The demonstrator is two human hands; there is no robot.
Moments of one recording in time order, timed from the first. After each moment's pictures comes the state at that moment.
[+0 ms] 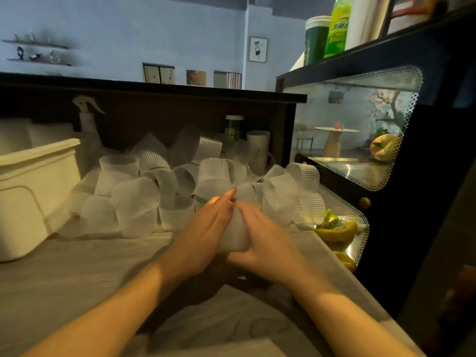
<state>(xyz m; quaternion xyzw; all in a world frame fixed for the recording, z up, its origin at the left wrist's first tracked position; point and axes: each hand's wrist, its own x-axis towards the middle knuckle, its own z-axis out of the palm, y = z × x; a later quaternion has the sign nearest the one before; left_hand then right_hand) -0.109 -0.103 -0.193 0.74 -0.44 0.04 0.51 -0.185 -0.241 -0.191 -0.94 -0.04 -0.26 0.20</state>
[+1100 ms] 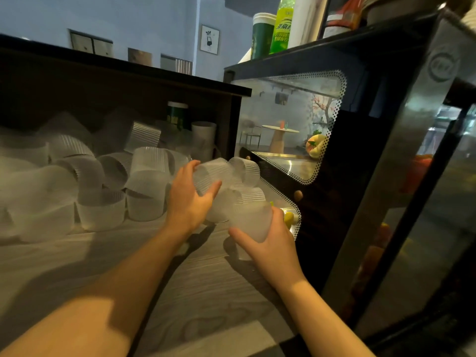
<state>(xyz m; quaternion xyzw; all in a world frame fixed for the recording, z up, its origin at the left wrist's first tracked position) -0.069 -0.234 -0.198 0.73 -0.32 0.19 0.57 -0.244 -0.314 -0.219 -0.81 0.18 -0.39 0.40</state>
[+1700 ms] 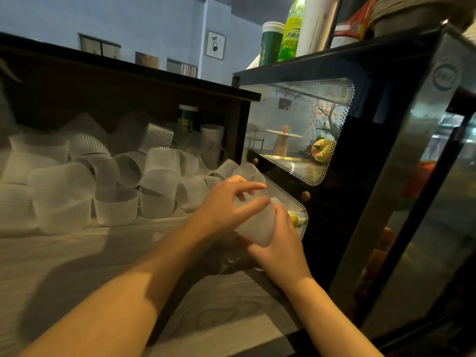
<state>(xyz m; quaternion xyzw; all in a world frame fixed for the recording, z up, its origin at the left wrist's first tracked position) -0.114 -0.222 -0.180 0.67 -0.55 0.08 0.49 -0.248 -0.306 -0.216 -0.86 0.18 -0.37 0.29</state>
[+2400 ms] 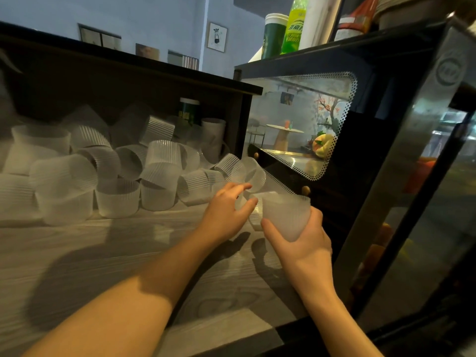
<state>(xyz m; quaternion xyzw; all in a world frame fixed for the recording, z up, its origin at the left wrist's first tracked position) -0.113 -0.240 -0.211 0.73 -0.46 0.10 0.49 -0.284 -0.295 -0.208 -0.79 0.26 -0.46 0.31</state>
